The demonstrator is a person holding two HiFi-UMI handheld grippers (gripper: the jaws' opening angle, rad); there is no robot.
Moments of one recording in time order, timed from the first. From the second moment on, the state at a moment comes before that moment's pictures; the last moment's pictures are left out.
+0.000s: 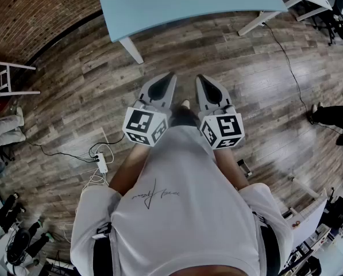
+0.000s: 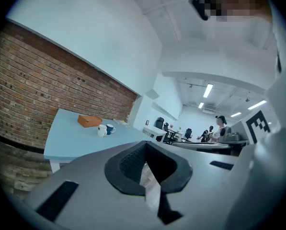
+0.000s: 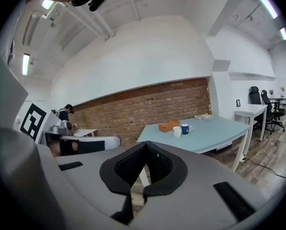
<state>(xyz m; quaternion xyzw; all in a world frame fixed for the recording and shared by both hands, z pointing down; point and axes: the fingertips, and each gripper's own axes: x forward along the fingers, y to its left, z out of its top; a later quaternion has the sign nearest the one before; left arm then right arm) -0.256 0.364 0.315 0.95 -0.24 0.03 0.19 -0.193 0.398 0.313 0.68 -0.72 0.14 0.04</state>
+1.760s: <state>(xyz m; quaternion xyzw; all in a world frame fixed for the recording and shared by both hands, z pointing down) -0.134 0.307 0.322 0.95 -0.26 0.05 0.17 -0.091 0.329 0.323 0.61 -0.77 0.17 0.01</state>
